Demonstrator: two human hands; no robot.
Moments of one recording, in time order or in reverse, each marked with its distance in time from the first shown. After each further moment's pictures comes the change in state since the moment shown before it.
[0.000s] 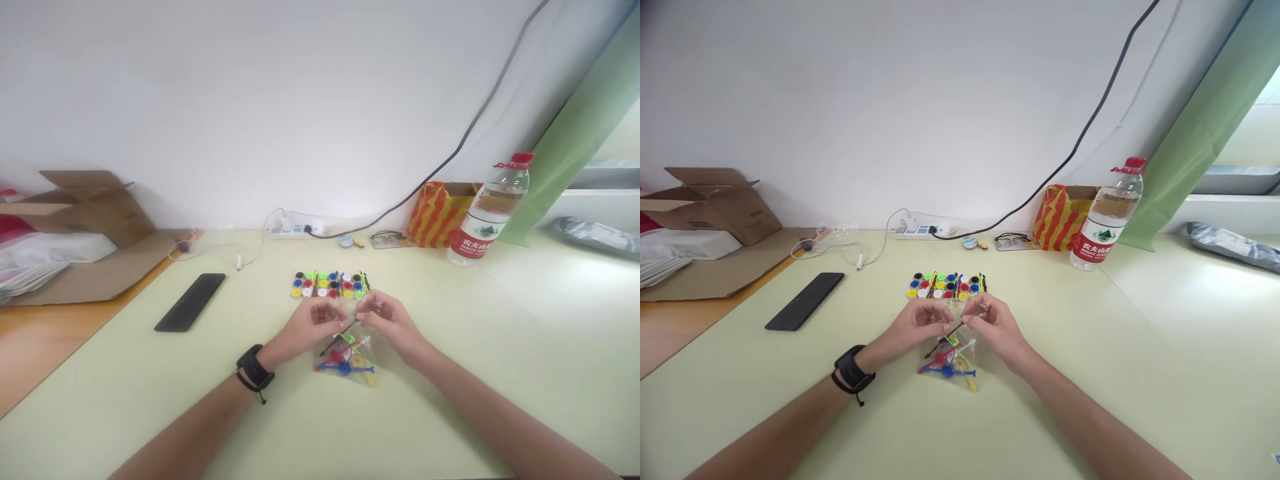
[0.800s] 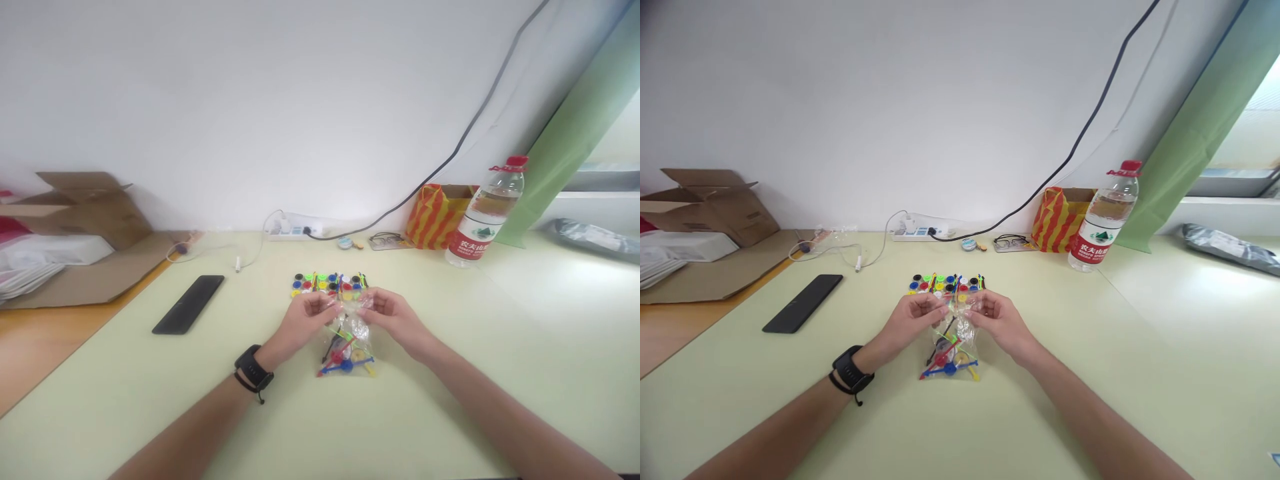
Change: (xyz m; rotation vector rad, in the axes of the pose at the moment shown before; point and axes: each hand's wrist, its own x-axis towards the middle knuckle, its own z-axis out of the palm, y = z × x) left_hand 0.006 0.000 -0.003 -0.029 0.150 0.018; right_hand 0.008 0.000 -0.013 0.034 -0.054 0.030
